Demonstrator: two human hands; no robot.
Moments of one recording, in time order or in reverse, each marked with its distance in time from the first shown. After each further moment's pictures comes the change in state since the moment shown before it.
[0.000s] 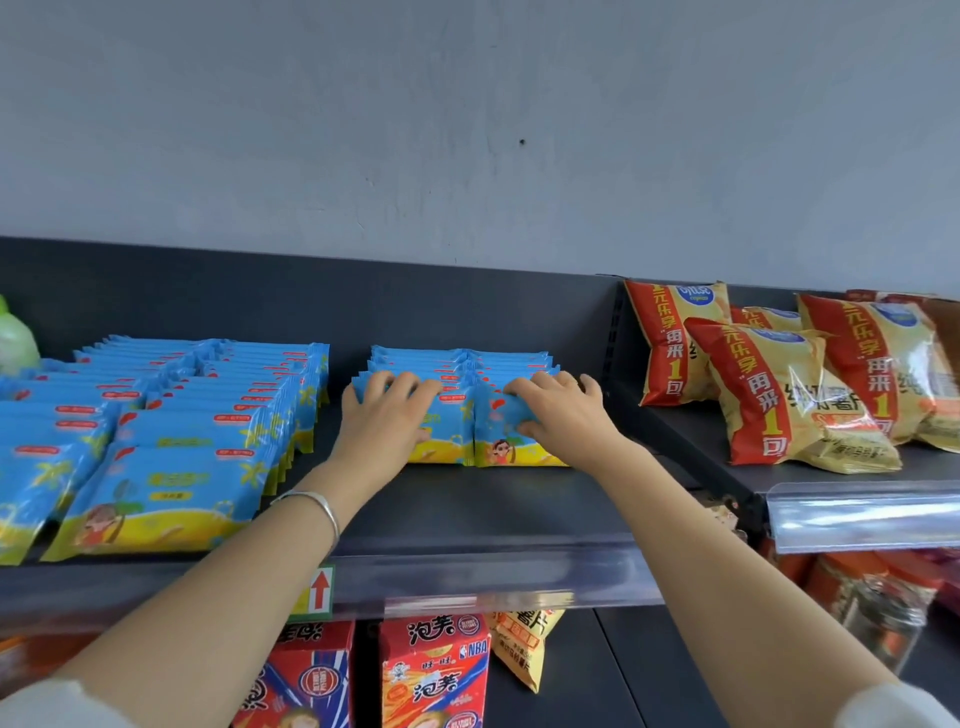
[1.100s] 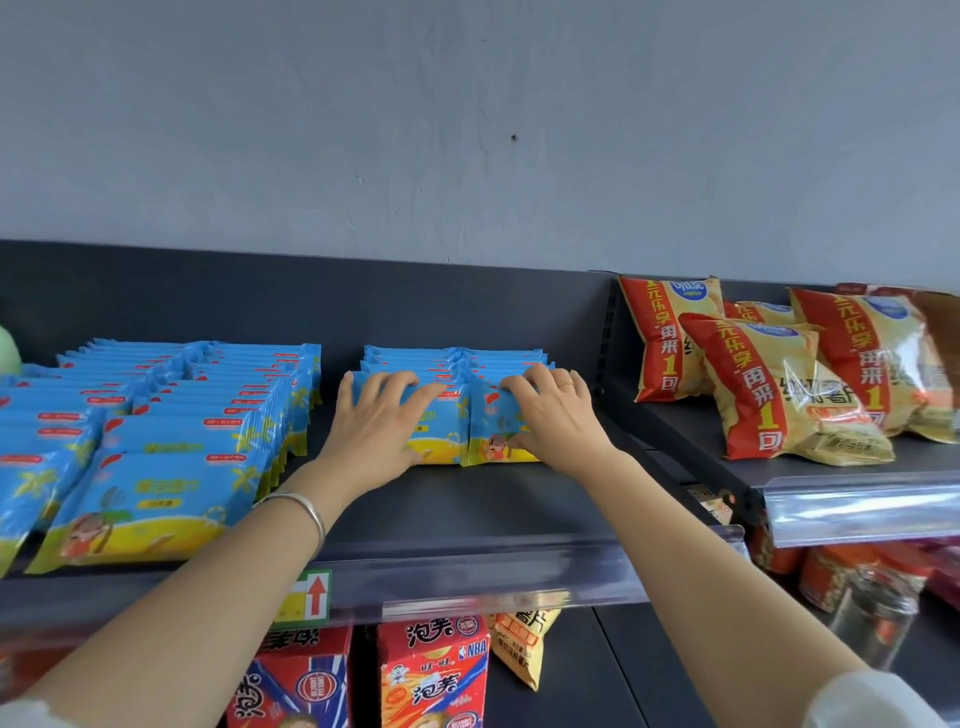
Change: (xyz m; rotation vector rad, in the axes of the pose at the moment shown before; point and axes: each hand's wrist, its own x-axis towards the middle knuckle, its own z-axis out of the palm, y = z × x) left_hand 0.002 -0.011 0.009 -0.010 -0.014 0.086; right_hand 0.000 -0.002 0.016 -0.055 0.096 0.003
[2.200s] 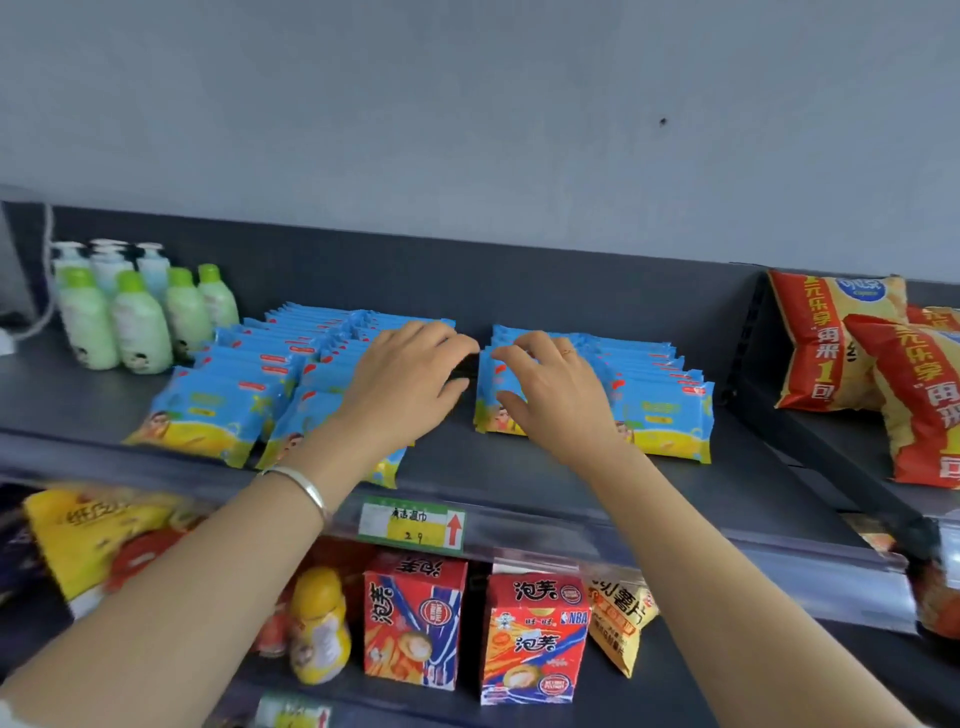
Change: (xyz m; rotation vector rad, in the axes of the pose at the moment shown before) left_hand -0.075 -0.039 -0.093 -0.009 0.226 -0.110; right_hand 0.006 -0.127 -0.032 0.279 0.315 -0.285
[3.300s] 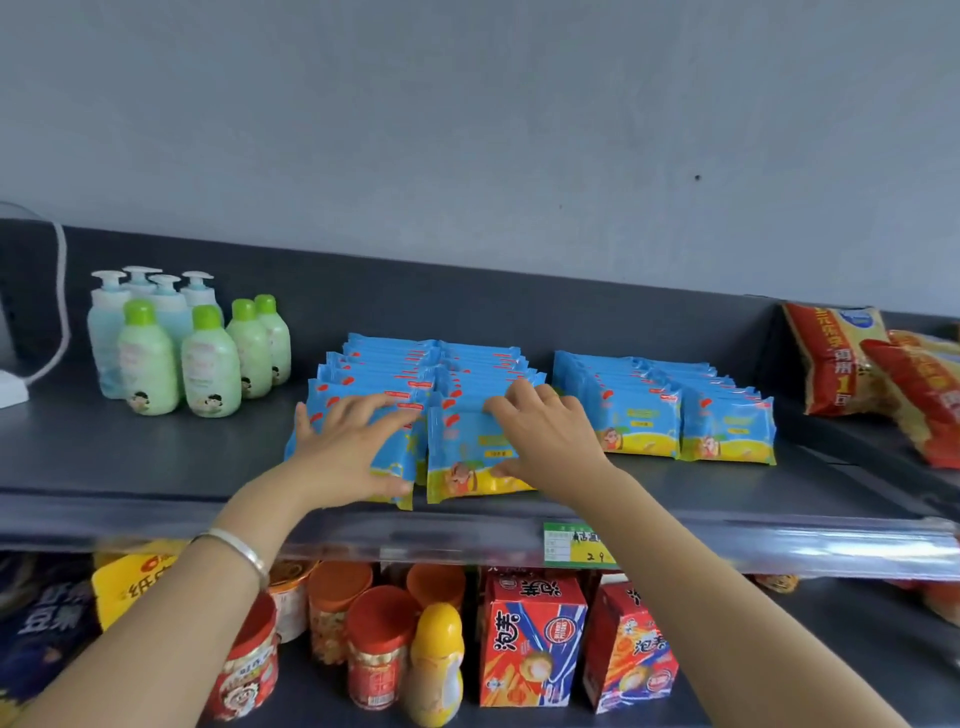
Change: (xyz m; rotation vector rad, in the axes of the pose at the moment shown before) left_hand -0.084 -0.218 -0.014 -0.100 -0.578 -0.106; right_hand 0.057 -0.171 0.035 -0.371 -0.417 0.114
